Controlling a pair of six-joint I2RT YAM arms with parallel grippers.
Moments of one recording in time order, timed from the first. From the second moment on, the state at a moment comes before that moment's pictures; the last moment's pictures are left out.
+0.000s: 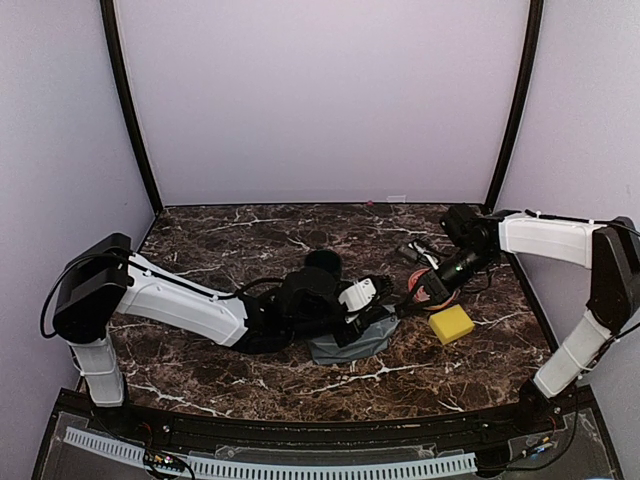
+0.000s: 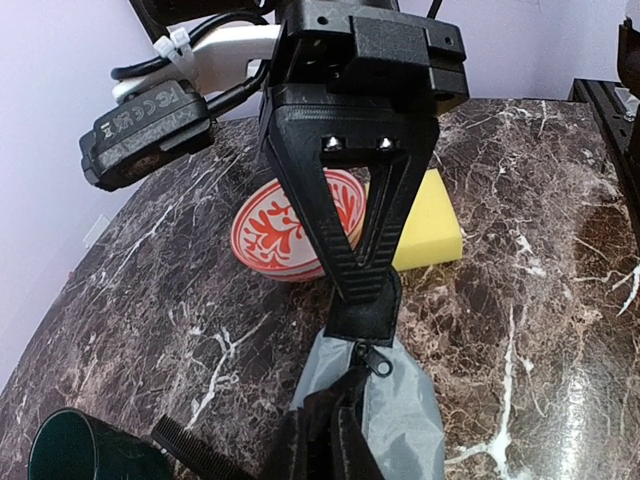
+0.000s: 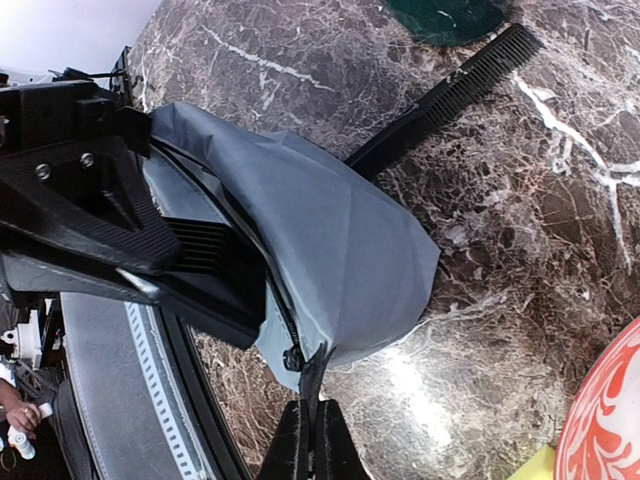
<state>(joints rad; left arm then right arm) -1.18 1.88 1.08 0.44 -0.15 0.28 0.41 1.58 1.07 -0.81 -0.80 -0.31</state>
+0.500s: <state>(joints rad) -1.18 1.89 1.10 0.36 -0.23 0.34 0.41 1.58 1.07 -0.82 -0.86 -0.31</state>
